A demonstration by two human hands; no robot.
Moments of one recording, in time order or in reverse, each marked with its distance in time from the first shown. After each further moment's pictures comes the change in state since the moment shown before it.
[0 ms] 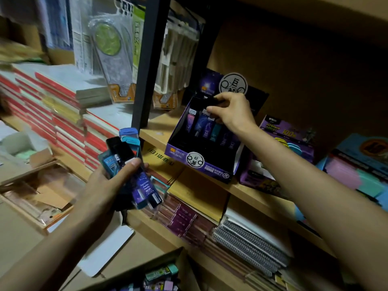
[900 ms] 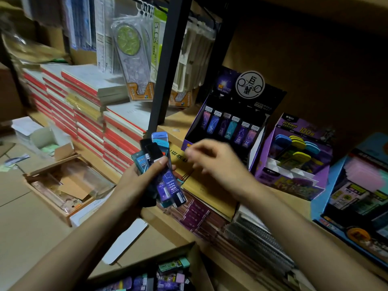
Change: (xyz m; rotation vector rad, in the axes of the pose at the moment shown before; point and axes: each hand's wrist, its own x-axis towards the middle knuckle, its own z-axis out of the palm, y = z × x) left_hand -0.008 -0.001 0.006 -0.004 -0.121 -0.093; right_hand -0.125 -0.022 0.033 0.237 -0.460 -0.032
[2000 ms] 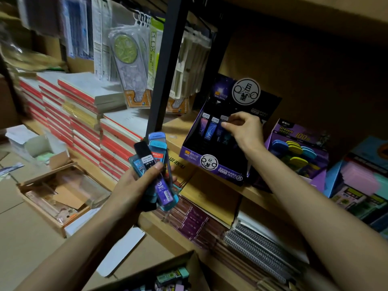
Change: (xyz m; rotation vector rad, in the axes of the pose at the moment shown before) left_hand 0.005 0.002 -0.003 -0.034 -0.042 -0.009; right_hand 0.081 0.036 -0.068 -0.064 0.600 0.093
